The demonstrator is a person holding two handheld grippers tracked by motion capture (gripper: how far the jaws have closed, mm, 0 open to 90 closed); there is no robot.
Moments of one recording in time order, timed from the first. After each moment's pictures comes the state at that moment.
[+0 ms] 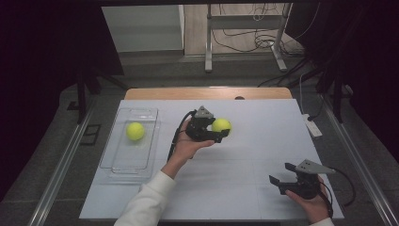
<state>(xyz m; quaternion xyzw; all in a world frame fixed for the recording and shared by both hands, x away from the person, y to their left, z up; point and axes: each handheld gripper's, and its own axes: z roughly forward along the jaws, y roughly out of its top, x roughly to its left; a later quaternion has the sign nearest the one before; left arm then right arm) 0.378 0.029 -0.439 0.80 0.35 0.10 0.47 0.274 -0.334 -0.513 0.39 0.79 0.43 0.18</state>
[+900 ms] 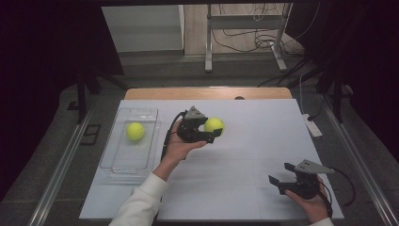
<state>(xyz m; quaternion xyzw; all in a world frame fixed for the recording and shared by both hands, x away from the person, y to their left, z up) 0.369 0.052 -0.433 0.79 0.36 0.12 0.48 0.274 -0.333 -0.514 0.39 0.79 0.43 0.18</state>
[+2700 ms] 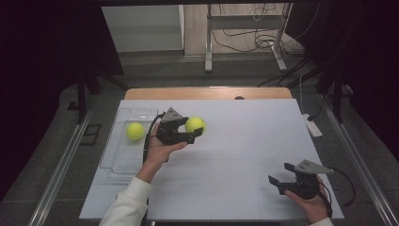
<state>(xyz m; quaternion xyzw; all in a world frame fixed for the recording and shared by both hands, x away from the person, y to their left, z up) 0.352 0.108 -0.431 0.77 0.39 0.15 0.49 0.274 -0.332 -0.513 0.39 0.79 0.43 0.18</state>
